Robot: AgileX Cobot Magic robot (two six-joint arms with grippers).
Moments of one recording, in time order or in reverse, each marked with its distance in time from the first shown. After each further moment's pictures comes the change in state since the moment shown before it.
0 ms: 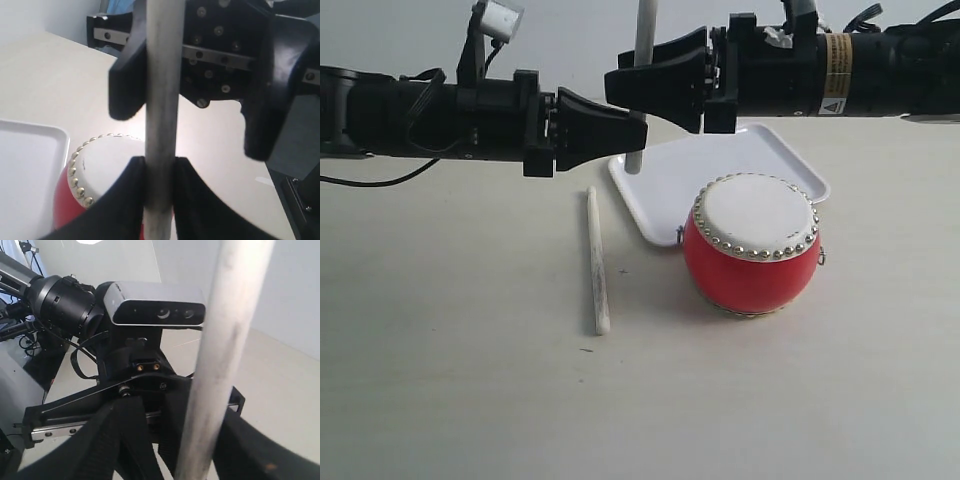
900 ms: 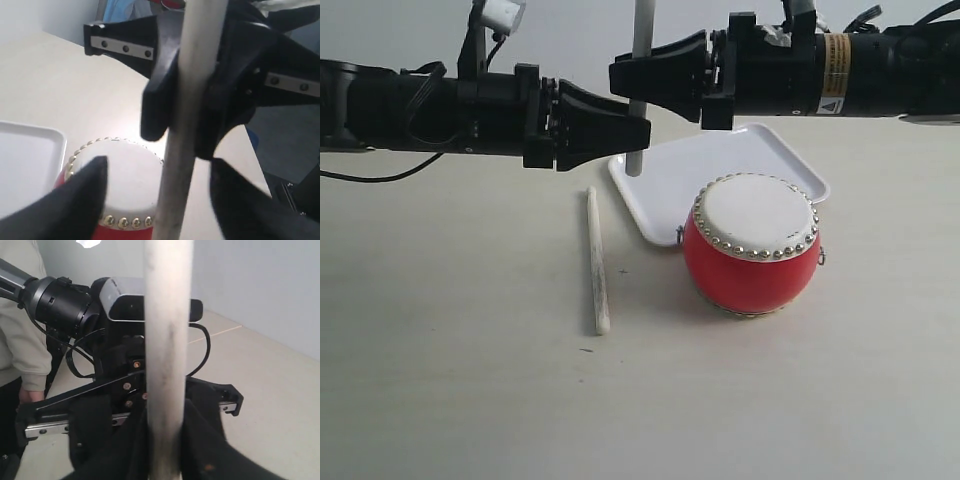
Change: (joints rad) left arm -0.001 0.000 -0.021 0.008 0.006 -0.042; right arm 0.000 0.004 0.000 0.019 0.008 0.004
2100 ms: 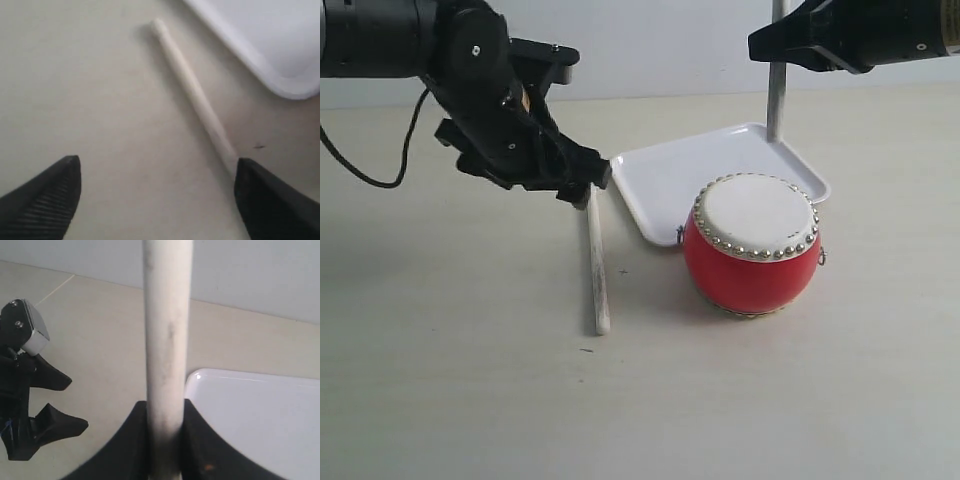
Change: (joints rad) left arm -0.309 -0.046 -0.243 1.915 -0.462 -2.295; right arm -0.164 -0.248 0.000 -0.403 0.488 0.636
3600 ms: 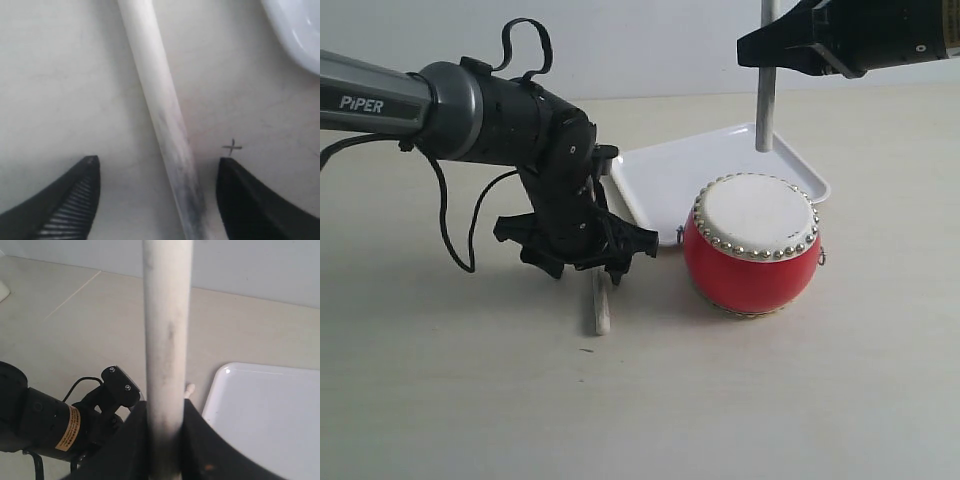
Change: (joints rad) left arm -0.068 0.252 -0.049 -0.122 -0.025 -0.200; right arm 0.000 0.000 0.000 -0.008 -0.087 0.038
